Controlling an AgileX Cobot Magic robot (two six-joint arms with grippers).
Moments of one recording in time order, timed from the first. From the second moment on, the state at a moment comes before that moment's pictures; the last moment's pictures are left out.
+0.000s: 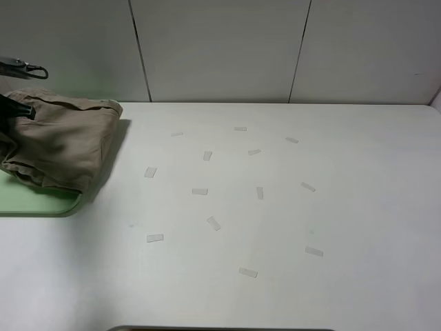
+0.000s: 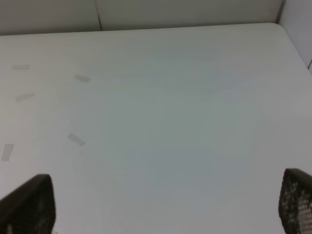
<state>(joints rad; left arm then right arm) 0.23 1.97 -1.28 0.41 0.45 -0.13 0.11 -0.01 -0.49 -0.13 1.02 0.11</state>
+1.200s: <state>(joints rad) 0.27 2.02 -1.28 0.42 0.36 -0.02 0.11 -0.01 -0.49 -0.13 1.02 0.11</state>
